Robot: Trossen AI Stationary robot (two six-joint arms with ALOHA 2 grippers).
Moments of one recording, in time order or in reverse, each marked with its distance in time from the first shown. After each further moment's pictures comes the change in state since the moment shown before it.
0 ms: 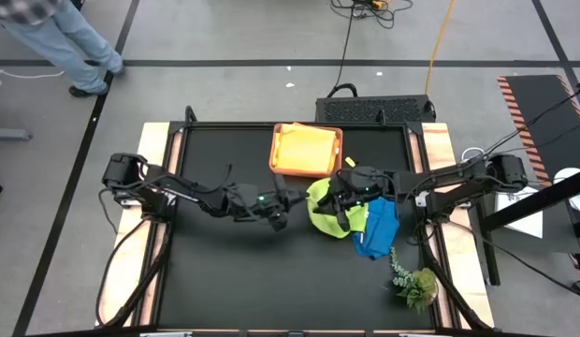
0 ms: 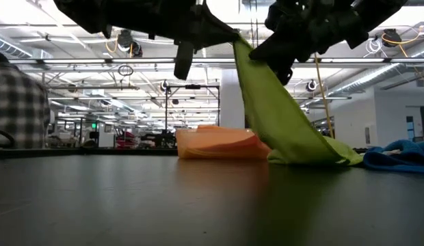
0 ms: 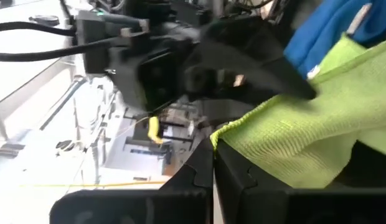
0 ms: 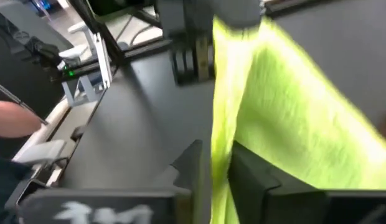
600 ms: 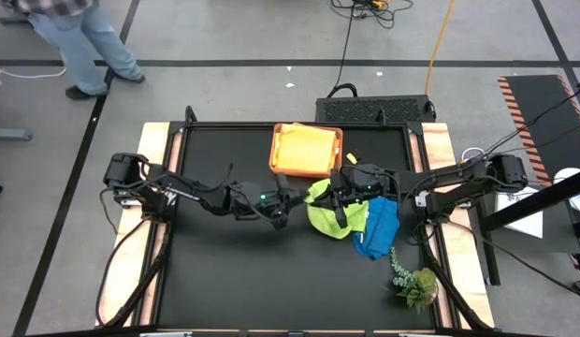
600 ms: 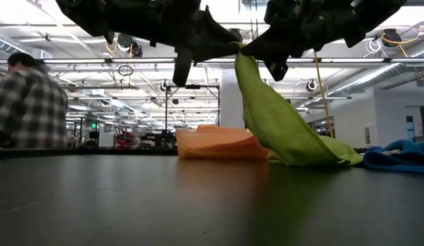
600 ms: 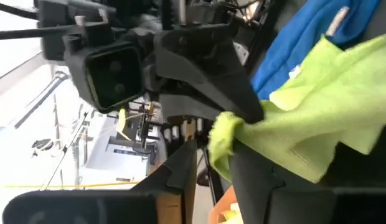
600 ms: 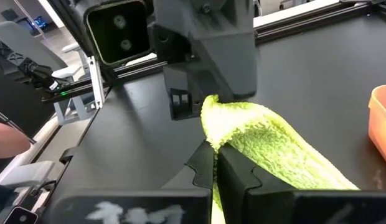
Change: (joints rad) left arm 0.023 0.011 0.000 -0.050 0.042 -0.061; right arm -0.009 0.000 -0.001 0.076 0.049 -0.003
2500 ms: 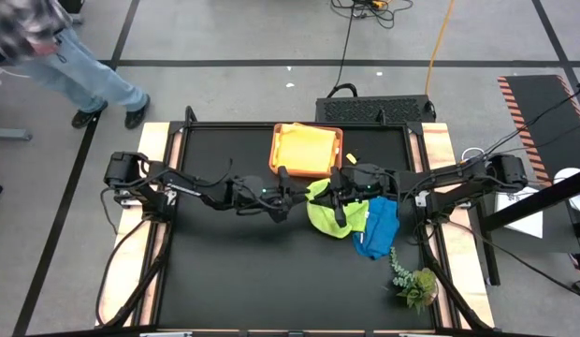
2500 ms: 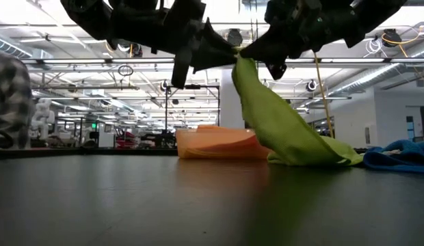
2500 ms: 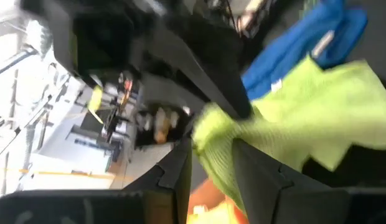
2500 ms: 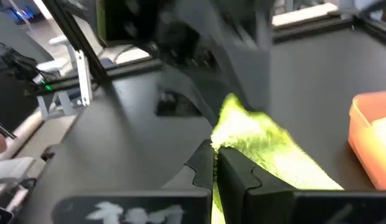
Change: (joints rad) left arm 0.061 -0.001 0.001 -0.055 0.109 -0.213; right arm -0.001 0.000 0.000 0.003 0.030 -0.060
